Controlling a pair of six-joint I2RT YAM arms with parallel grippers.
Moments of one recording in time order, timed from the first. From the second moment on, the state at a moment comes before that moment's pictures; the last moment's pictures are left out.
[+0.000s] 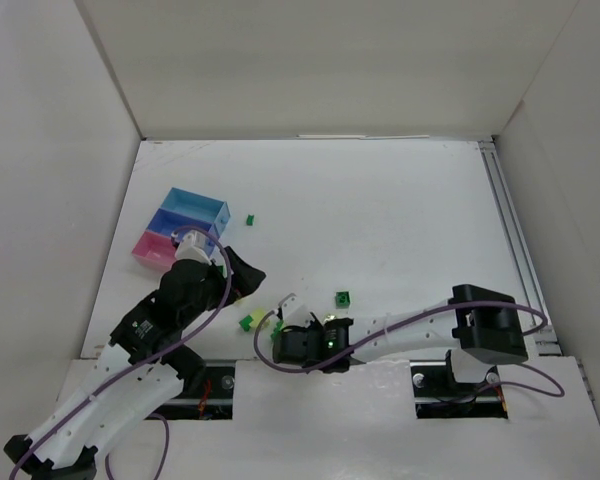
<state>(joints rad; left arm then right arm) -0.64 0.49 0.64 -0.70 -0.12 -0.93 1.51 1.69 1.06 -0.59 0.46 0.74</state>
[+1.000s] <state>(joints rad) -0.64 0.55 0.69 -0.68 -0.08 -0.89 1.20 1.33 1.16 -0.53 -0.18 0.03</state>
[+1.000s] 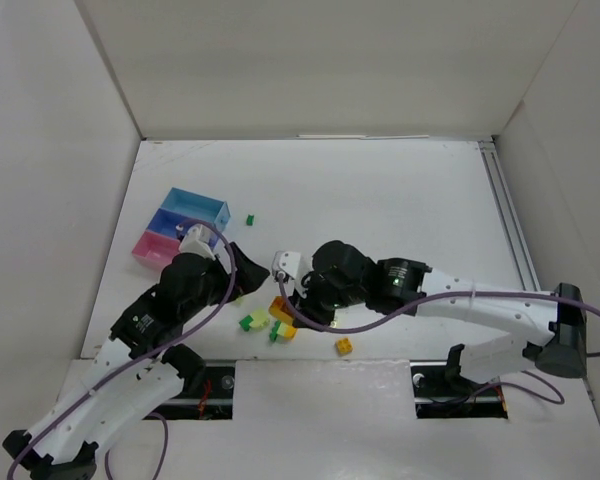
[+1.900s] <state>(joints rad) -0.64 0.63 0.90 -0.97 -0.45 -1.16 0.94 2.15 2.14 -0.47 -0.17 -0.11</state>
